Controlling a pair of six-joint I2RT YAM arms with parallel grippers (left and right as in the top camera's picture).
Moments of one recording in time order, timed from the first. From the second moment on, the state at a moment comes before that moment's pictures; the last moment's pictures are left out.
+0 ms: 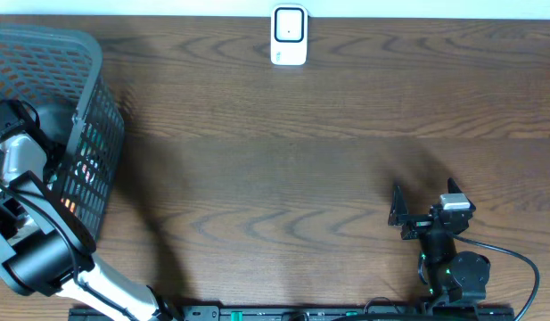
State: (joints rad) left arm 0.62 1.94 1.28 -0.57 -0.36 -0.64; right arm 0.01 0.01 0.01 -0.07 -0.07 0.01
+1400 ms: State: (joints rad) left arm 0.62 1.41 1.25 -0.59 -0.15 -0.62; right arm 0.01 0.01 0.01 -0.07 -0.07 0.01
